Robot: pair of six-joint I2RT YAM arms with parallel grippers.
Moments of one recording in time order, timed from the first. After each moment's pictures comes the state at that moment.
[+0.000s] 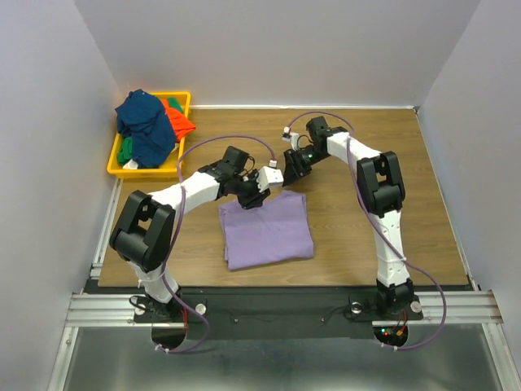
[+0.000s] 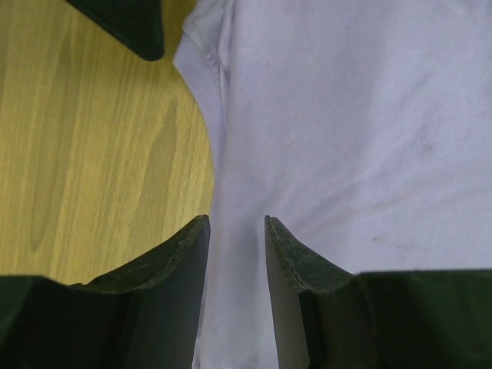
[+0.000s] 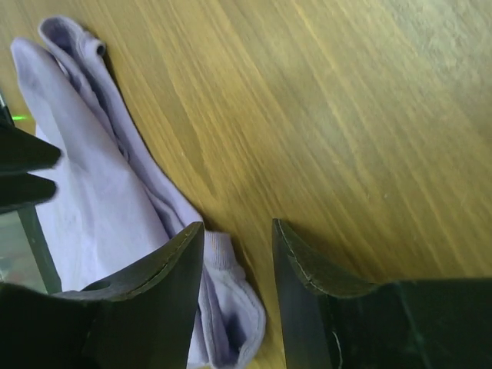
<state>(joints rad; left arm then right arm) -0.53 1.66 1.09 -0.34 0.51 0.66 0.32 2.36 1.89 -0.80 -0.88 -0.26</state>
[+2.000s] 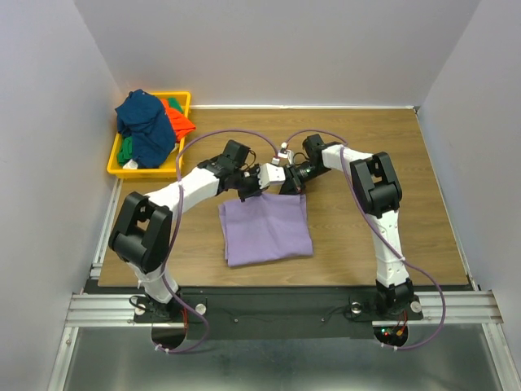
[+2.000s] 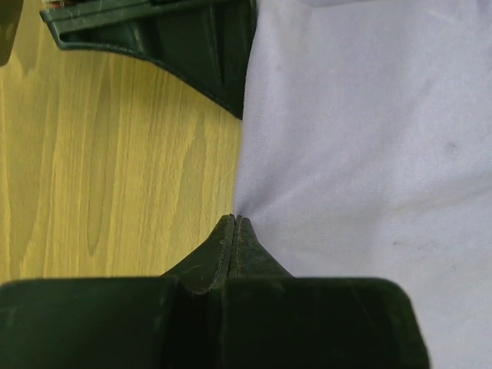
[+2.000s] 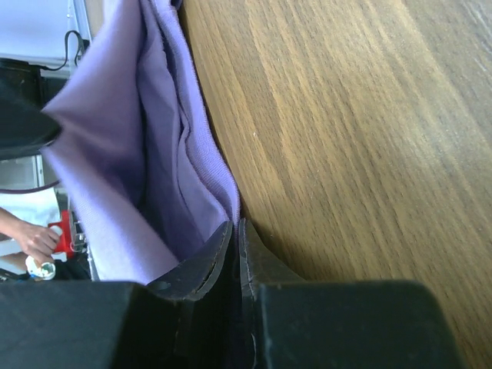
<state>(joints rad) -0.54 1.67 1.16 -0.40 0.47 0.77 0.35 2.38 1.72 -0.73 -1.07 -0.26</state>
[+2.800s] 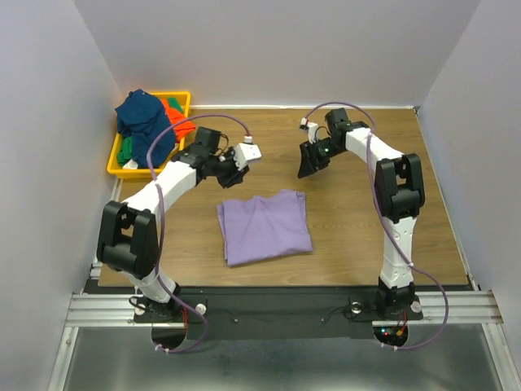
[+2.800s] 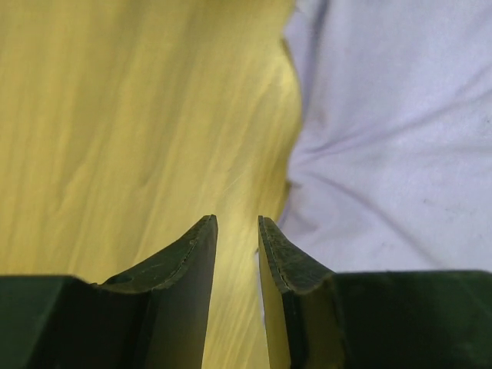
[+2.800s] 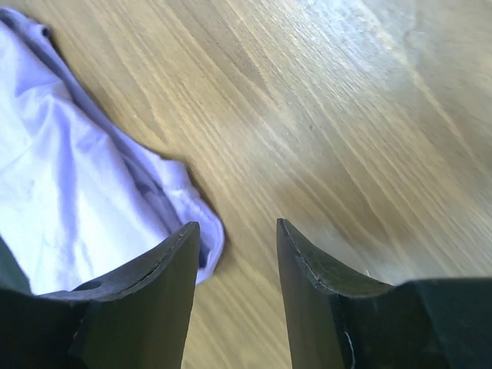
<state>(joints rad) -0.40 1.64 1.20 -0.44 0.49 0.73 0.25 2.22 1.78 -0.76 -0.73 -0.29</state>
